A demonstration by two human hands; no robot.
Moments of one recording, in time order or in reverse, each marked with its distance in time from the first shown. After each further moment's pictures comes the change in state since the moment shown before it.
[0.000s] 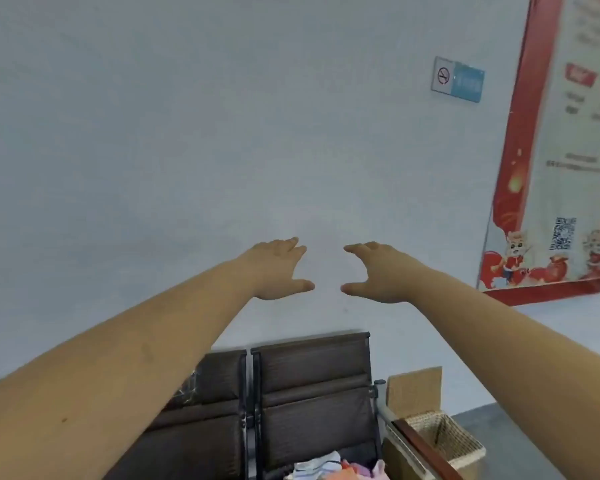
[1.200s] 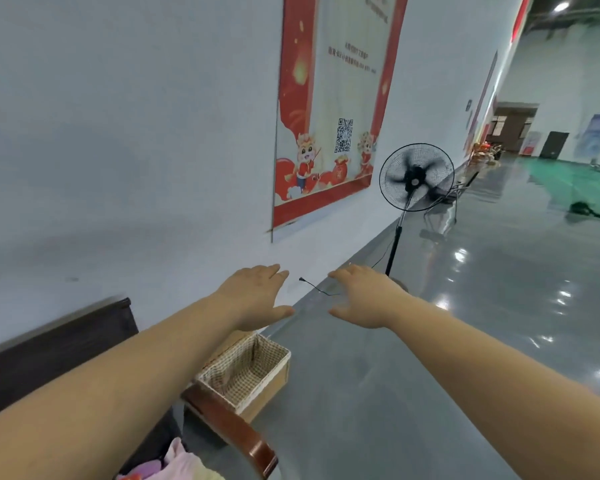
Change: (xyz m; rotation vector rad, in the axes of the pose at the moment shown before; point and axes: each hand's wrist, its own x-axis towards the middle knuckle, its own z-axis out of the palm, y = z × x) left_hand 0.394 0.419 0.193 -0.154 -0.109 0.591; right_hand -0.048 0.501 0.164 -0.132 -0.307 0.569
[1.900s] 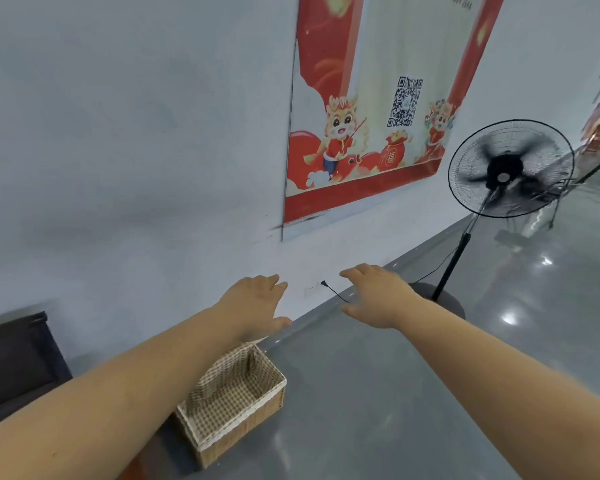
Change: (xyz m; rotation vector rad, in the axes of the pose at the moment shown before) left_hand 0.359 -0.014 0.085 -0.002 -0.175 -0.215; right_hand 0.337 0.235 0.066 -0.015 -0.064 -0.205
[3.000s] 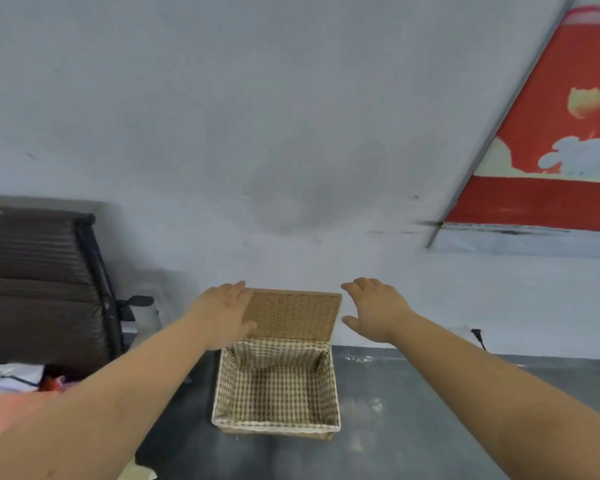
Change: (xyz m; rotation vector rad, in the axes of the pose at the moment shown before) left_hand 0.192 -0.152 0.224 -0.180 -0.334 -0.748; right_hand 0.441 -0.018 0.208 -0.115 -0.190 -0.736
